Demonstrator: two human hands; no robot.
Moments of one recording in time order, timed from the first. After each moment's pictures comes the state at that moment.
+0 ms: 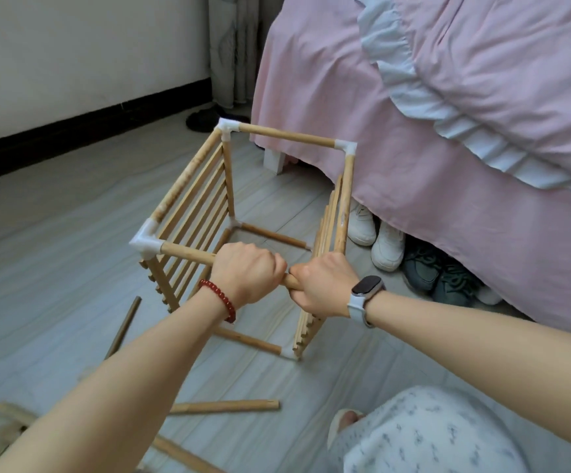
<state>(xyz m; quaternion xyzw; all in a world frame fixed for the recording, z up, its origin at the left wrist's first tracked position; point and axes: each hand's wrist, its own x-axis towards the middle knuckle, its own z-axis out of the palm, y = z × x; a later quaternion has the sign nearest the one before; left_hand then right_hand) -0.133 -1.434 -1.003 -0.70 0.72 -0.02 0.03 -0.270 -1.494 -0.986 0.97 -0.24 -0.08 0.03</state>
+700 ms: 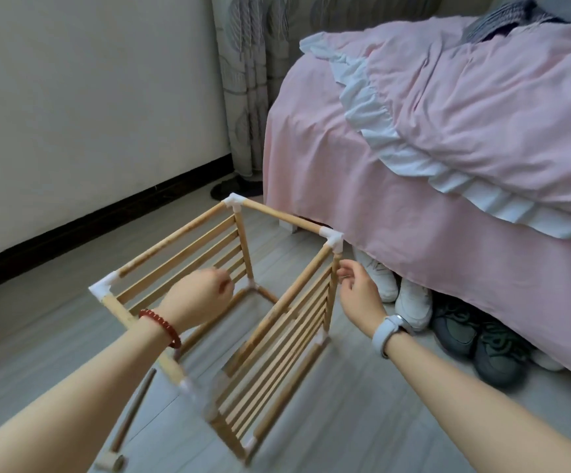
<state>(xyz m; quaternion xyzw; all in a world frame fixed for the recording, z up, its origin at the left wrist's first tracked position) -0.077 -1.458 -0.945 -0.82 0.55 0.12 -0.09 -0.291 -1.599 -1.000 0.73 -0.48 0.27 -0.40</state>
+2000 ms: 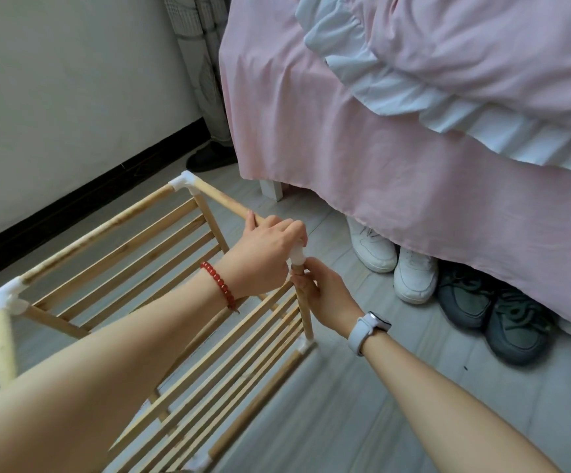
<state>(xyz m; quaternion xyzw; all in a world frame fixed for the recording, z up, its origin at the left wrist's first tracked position) -0.177 -1.611 -0.972 -0.69 0.72 0.05 0.01 -0.301 -1.649 -1.067 0.76 -0.36 0.21 -0.50</state>
